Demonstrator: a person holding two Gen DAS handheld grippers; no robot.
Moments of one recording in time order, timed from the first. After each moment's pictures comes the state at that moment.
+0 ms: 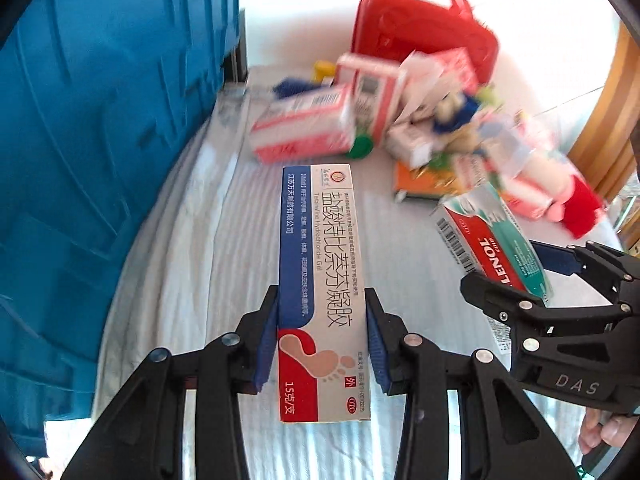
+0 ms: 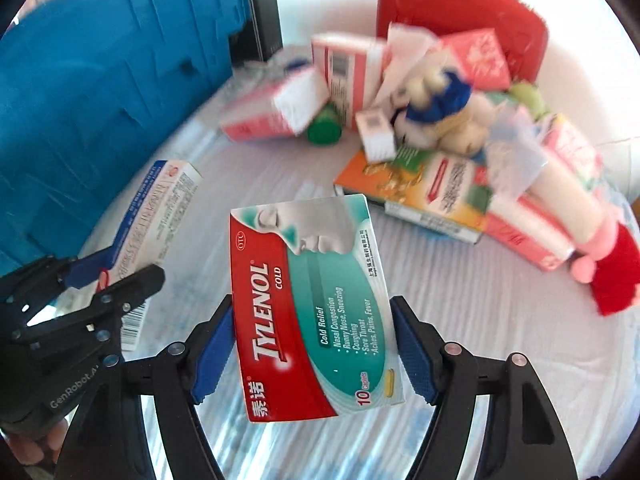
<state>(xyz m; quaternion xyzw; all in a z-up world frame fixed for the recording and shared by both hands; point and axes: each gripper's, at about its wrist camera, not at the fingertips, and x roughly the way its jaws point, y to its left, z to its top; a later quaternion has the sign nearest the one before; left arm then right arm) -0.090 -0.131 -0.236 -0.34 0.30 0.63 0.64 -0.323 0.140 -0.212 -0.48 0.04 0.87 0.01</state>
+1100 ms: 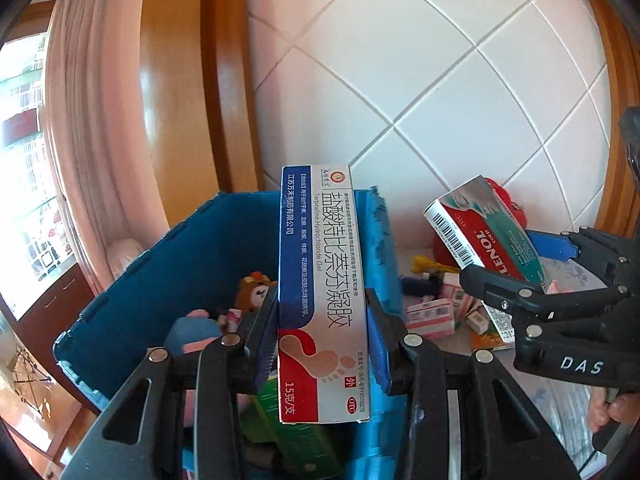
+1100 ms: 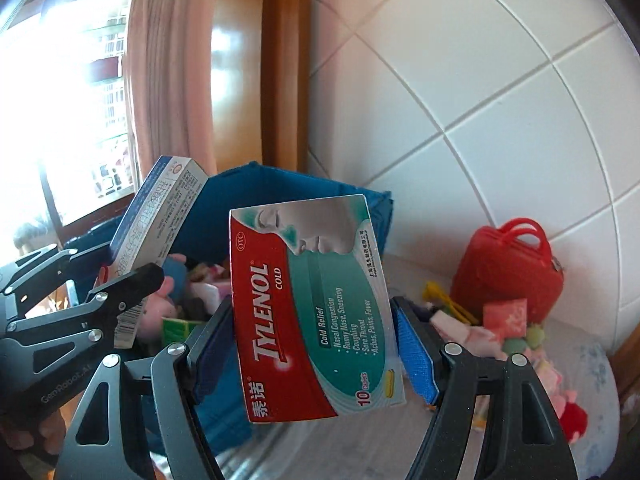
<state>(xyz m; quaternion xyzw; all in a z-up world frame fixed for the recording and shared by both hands) -0.324 -0.224 0.033 -0.17 0.19 0.72 0.64 -0.335 -0.081 0.057 -0.27 -0.03 0.96 -0.06</state>
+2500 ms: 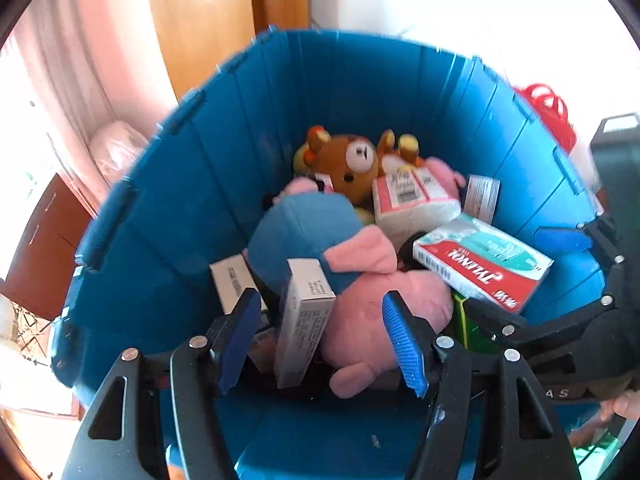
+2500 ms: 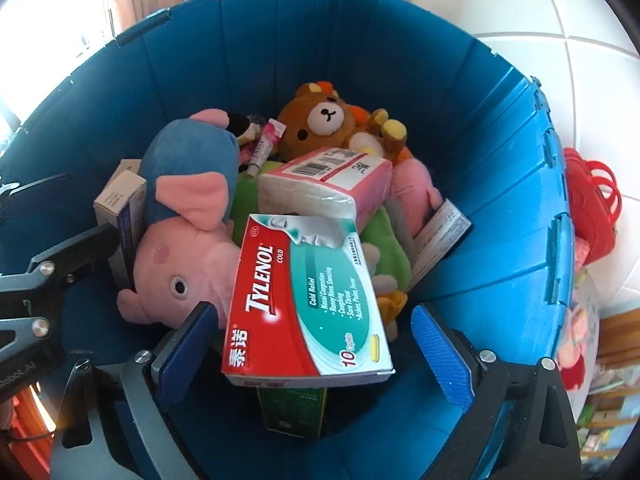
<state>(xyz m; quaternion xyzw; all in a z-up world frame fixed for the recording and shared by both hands) -0.513 -0.153 -0.048 -0.34 0.32 0.64 0.61 -0.478 -0.264 -0.062 -0.56 -0.09 0.82 -0.02</state>
